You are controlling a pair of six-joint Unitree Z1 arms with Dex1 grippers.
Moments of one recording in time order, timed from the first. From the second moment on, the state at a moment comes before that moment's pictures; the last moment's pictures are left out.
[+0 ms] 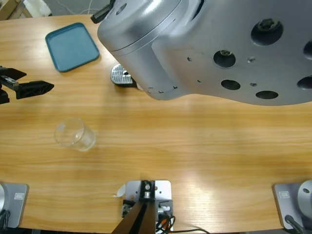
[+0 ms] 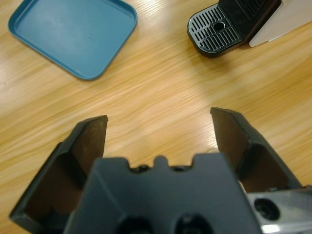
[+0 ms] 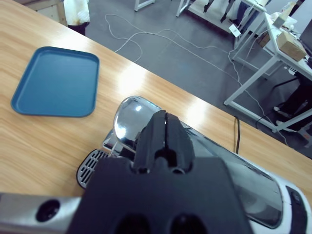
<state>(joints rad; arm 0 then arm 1) -0.66 1.18 -0.68 0.30 0.18 -0.14 1.15 1.99 -1.43 0.03 -0.79 0.09</state>
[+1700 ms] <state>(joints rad) -0.71 1.07 -0.69 0.36 0.07 -0.18 1.00 1.17 -0.93 0.49 -0.36 0.15</state>
